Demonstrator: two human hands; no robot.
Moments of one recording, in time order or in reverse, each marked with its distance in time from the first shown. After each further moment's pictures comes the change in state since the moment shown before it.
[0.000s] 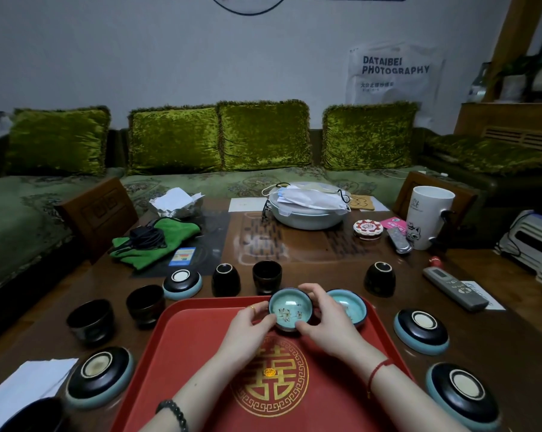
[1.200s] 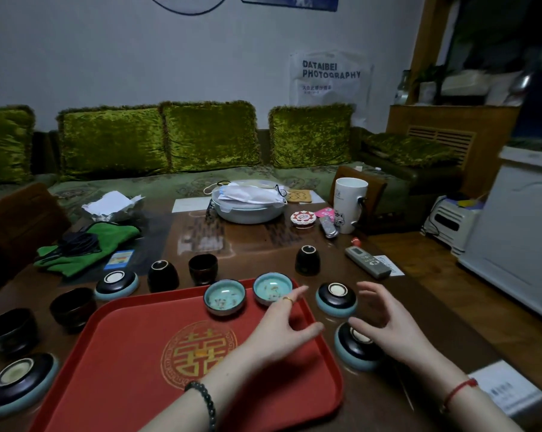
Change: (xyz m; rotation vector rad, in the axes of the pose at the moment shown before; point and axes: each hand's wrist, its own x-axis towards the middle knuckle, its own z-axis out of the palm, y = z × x) left_hand -0.037 0.064 0.128 0.266 -0.301 0.364; right_hand -0.129 0.059 -0.154 -0.037 0.199 0.187
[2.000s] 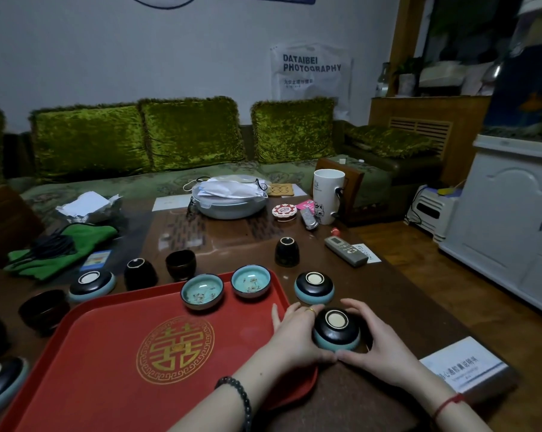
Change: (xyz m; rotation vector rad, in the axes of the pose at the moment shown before) left_hand 0.011 0.019 0.063 0.443 -0.269 -0.101; right_hand -0.034 0.038 0.002 -0.049 -0.101 -0.033
